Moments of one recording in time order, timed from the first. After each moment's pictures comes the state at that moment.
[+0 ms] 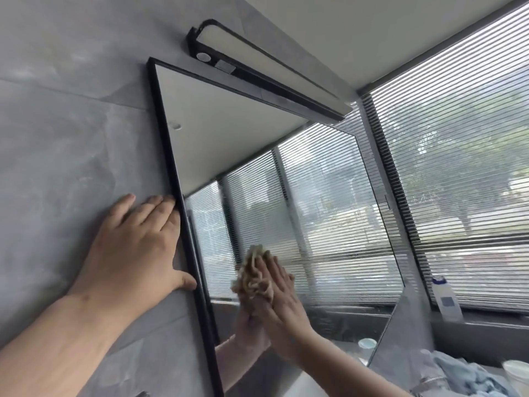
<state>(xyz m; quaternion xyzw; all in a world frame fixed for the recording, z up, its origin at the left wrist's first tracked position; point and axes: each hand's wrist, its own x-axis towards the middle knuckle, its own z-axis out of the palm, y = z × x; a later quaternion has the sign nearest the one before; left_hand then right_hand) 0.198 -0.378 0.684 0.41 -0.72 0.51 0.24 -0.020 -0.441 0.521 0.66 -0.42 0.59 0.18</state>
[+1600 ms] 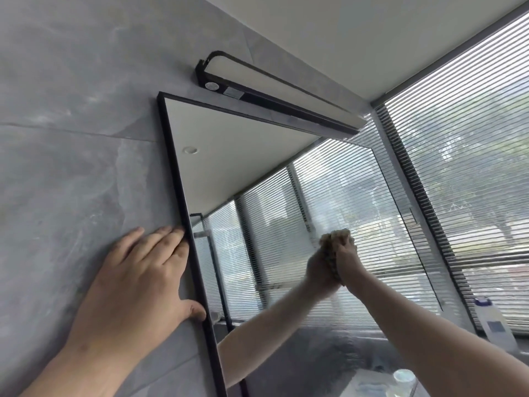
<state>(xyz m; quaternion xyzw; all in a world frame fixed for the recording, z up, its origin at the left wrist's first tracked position) 0.202 -0.381 0.686 0.39 -0.70 0.54 0.27 -0.186 -0.542 0.612 0.45 -0.45 0.76 -0.12</state>
